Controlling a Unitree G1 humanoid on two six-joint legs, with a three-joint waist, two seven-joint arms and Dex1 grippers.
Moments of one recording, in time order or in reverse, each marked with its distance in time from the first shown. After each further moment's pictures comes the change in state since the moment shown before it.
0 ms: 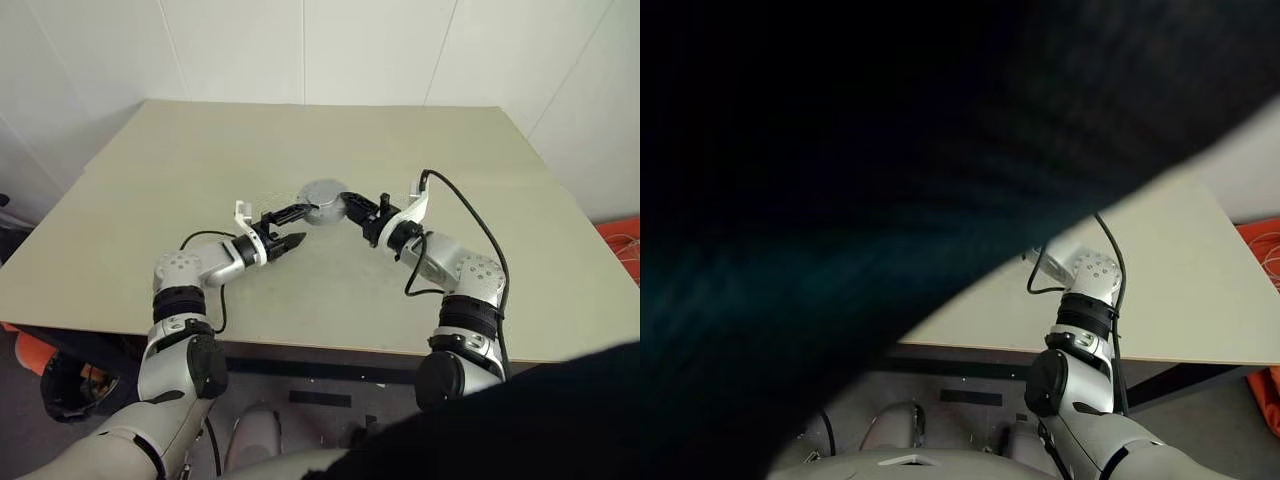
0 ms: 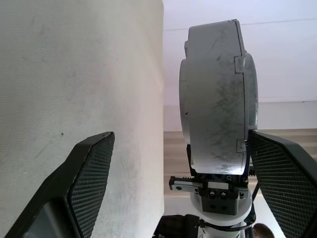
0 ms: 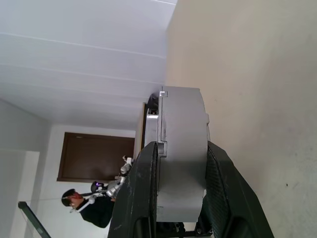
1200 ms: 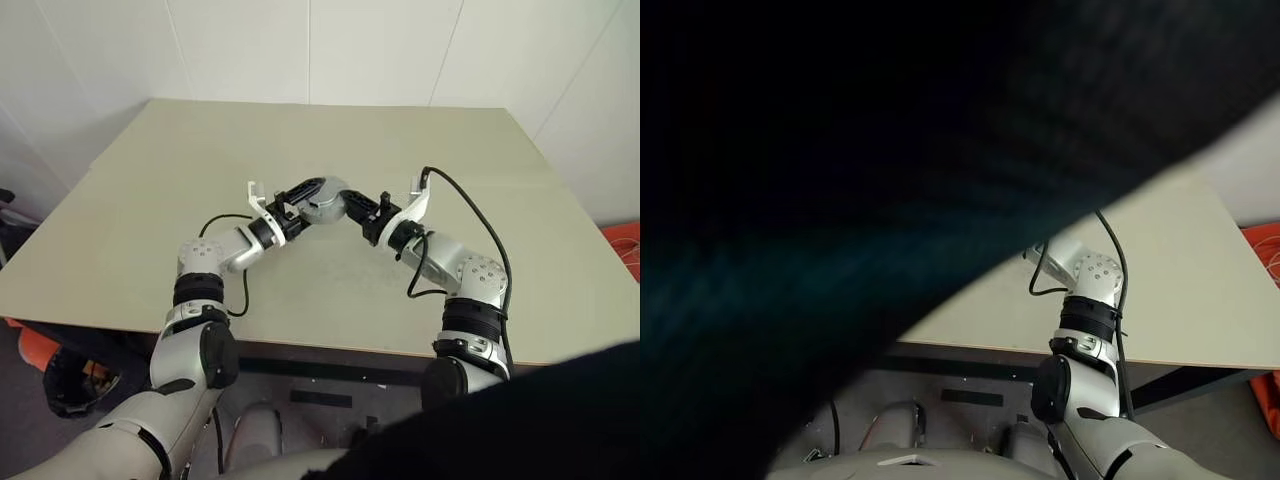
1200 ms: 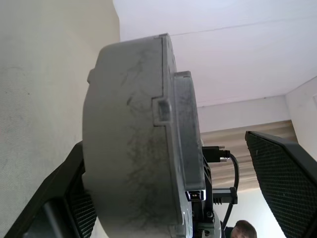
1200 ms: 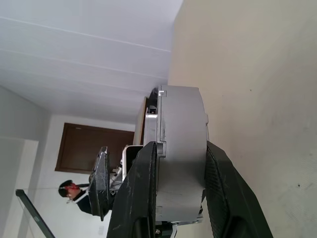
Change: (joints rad) left arm -0.084 -0.033 -0.104 0.091 -0.029 -0.169 -0.127; right arm 0.036 -0.029 0.090 -0.019 0.052 -0.040 0.015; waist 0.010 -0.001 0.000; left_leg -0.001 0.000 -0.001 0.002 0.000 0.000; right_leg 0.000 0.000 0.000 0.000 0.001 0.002
